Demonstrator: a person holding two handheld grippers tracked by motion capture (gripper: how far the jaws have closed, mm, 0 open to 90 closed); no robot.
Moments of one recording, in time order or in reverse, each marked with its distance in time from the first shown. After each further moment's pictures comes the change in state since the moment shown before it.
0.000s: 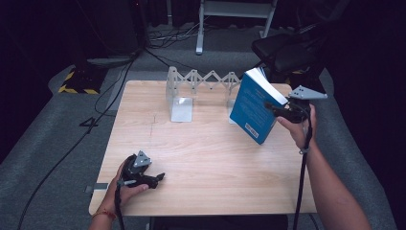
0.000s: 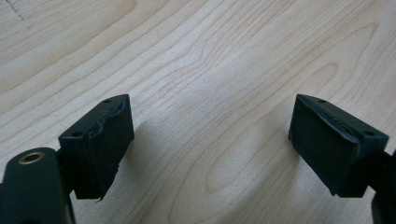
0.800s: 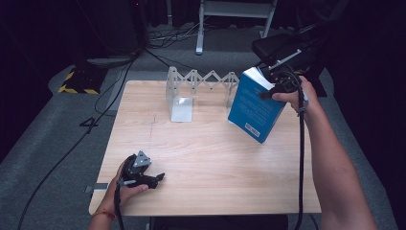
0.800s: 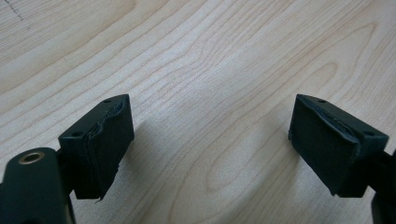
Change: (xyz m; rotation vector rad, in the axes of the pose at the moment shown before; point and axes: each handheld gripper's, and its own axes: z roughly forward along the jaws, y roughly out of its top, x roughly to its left) left arm 0.000 0.000 0.000 -0.002 -0.006 -0.002; right arm -0.021 0.080 0.049 0.552 0.141 -0.013
